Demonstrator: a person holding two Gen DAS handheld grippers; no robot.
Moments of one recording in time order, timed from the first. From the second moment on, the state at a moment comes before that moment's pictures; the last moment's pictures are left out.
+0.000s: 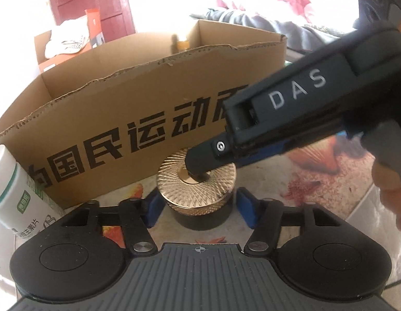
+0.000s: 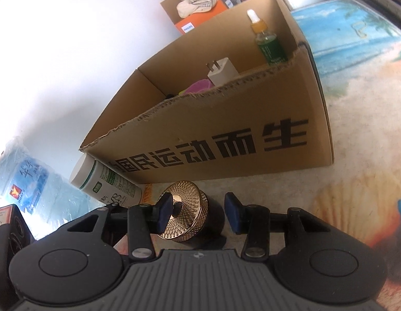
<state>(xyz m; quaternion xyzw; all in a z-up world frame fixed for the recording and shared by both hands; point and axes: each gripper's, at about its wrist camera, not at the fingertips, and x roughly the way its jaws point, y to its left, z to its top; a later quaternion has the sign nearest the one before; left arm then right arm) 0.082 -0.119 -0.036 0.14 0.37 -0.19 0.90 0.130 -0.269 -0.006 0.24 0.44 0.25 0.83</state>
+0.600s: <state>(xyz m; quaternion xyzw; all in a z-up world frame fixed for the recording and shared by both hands) 0.105 -0.141 -0.032 0.13 0.40 -0.19 0.89 0.126 -0.285 -0.004 0.24 0.44 0.23 0.84</state>
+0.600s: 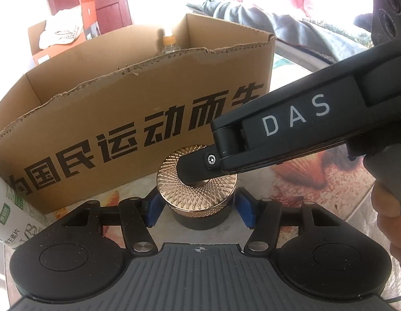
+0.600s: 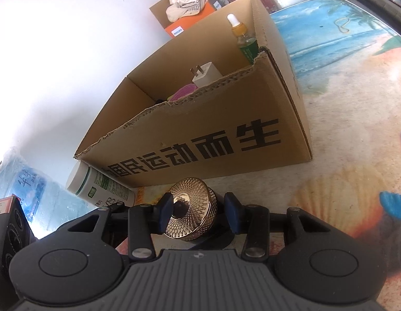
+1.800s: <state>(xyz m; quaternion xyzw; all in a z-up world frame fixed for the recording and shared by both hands) 0.083 -0.114 0.009 0.08 0.37 -0.18 0.91 0.102 -0.264 0.048 0.20 0.41 0.24 0.86</state>
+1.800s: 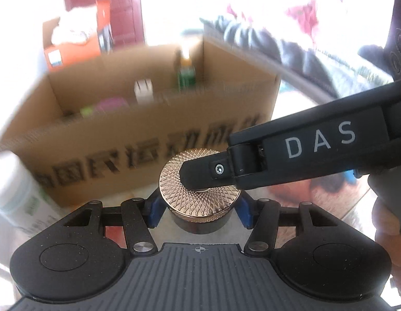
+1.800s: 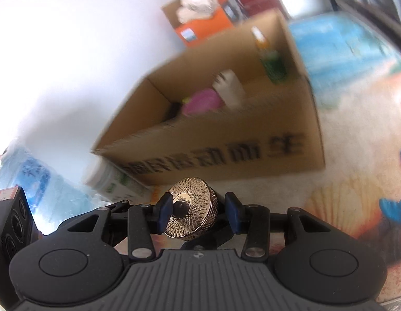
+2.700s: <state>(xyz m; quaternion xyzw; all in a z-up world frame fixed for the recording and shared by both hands) 0.239 -0.090 0.027 0.01 0.51 -0.16 0.85 0.277 -0.220 0.058 0.10 0.53 0.26 0.80</state>
